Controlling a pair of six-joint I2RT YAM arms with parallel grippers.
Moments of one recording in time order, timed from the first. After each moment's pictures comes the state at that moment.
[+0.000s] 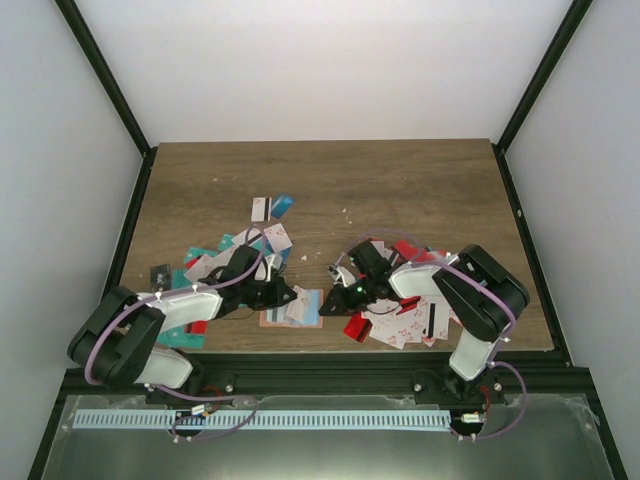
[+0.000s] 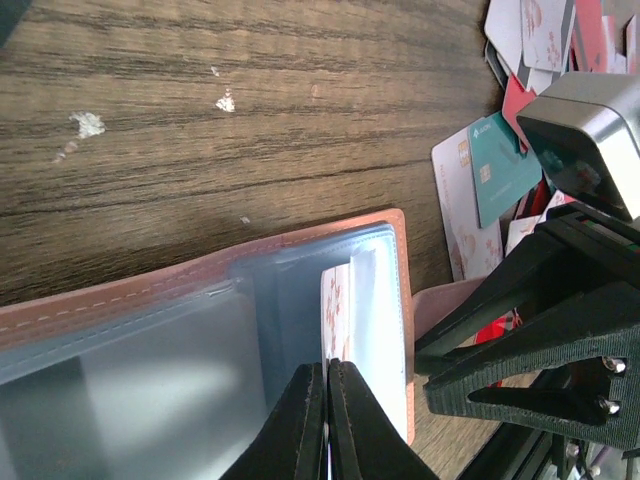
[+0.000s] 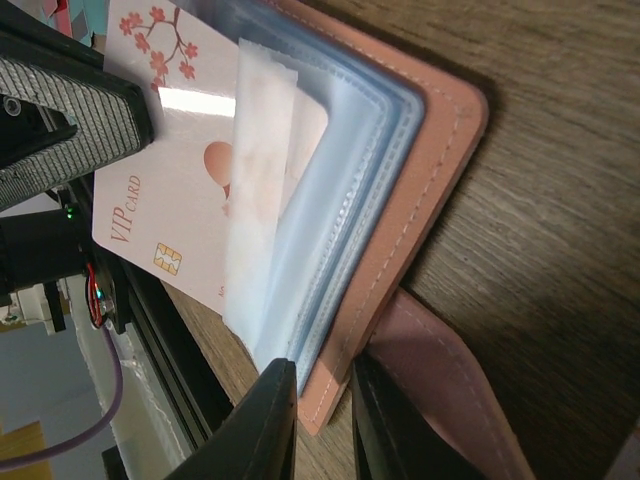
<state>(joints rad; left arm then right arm) -0.56 1.40 0.47 0.04 0.50 -0.72 0.69 1.72 0.69 -0.02 -0.77 0.54</state>
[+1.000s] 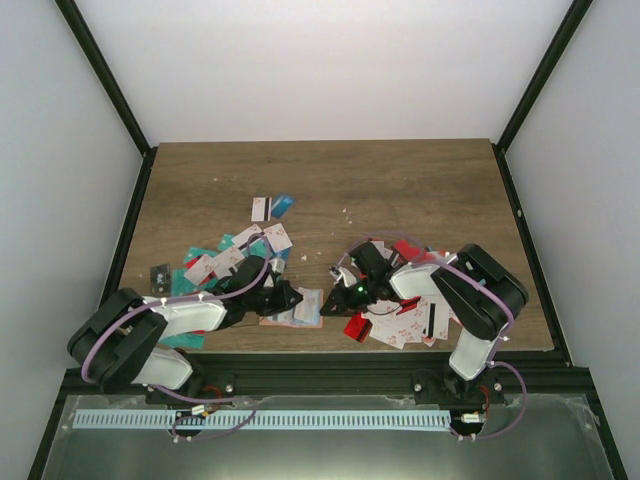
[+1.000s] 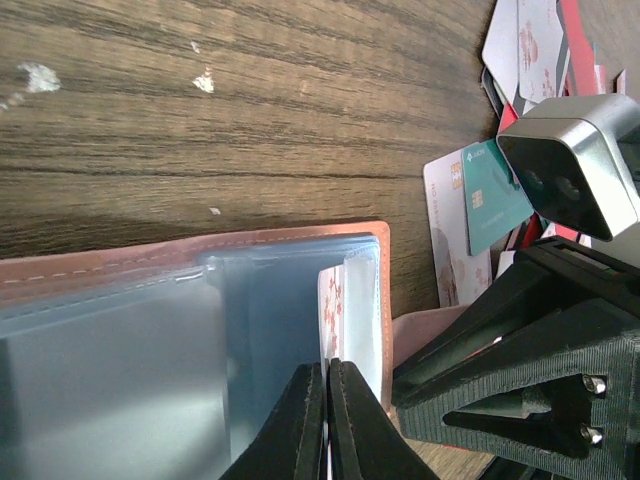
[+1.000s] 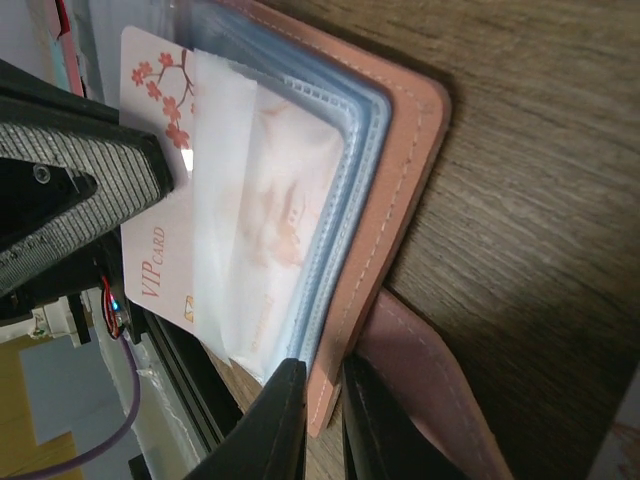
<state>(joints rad) -0.67 1.39 0.40 0.20 0.36 -0.92 0.68 1.74 0.68 0.02 -0.78 0.61</state>
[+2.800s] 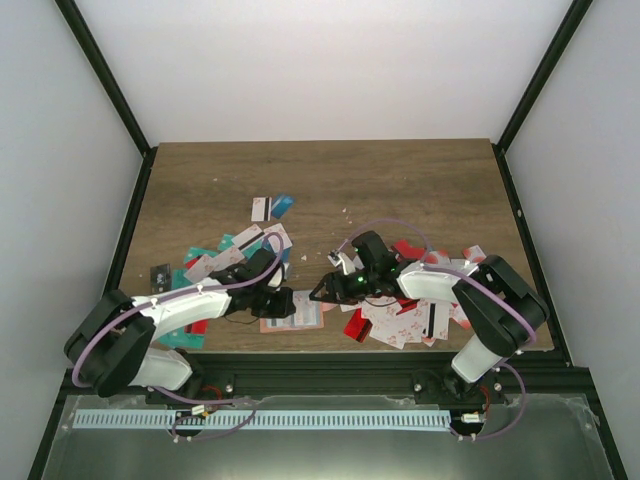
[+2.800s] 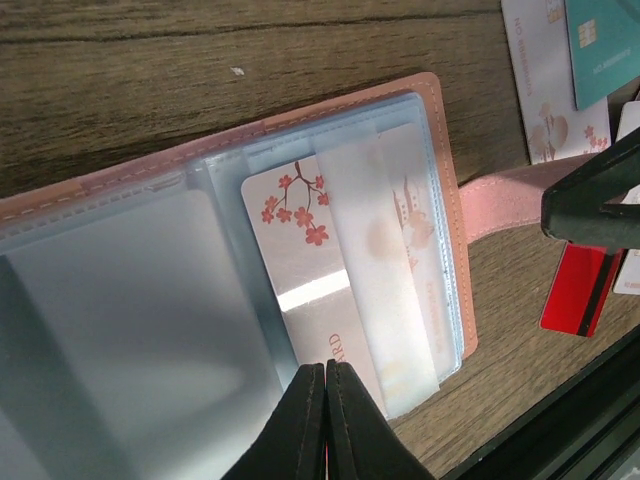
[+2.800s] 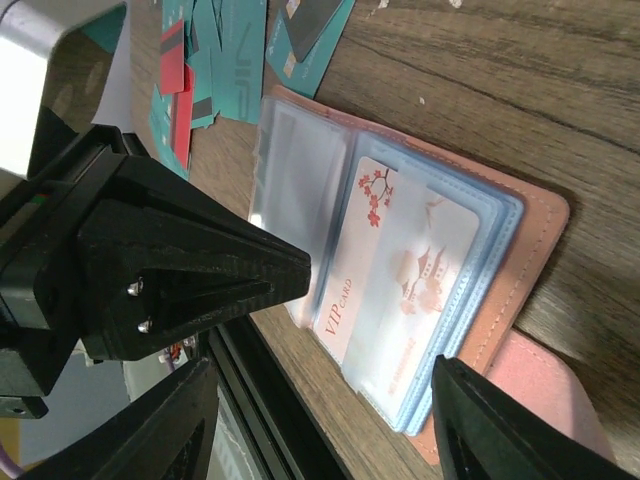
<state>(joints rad) -0.72 1.36 0.60 -0.34 0.33 -0.65 0.68 1.60 0.69 0.06 -0.77 0.65</state>
